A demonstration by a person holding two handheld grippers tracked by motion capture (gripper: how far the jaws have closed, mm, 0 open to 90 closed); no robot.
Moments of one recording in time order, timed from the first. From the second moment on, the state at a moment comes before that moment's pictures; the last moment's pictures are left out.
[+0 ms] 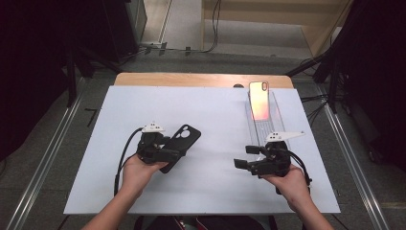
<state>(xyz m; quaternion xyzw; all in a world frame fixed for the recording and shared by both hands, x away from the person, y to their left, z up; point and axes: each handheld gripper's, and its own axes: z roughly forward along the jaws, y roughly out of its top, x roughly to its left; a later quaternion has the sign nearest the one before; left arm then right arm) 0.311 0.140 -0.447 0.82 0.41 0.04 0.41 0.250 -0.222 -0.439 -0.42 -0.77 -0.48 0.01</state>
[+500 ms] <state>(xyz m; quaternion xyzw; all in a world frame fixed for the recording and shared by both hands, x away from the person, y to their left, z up) 0.293 0.116 -0.448 0.77 0.43 0.10 0.46 0.256 -0.207 -0.426 -0.46 -0.75 -0.47 0.01</state>
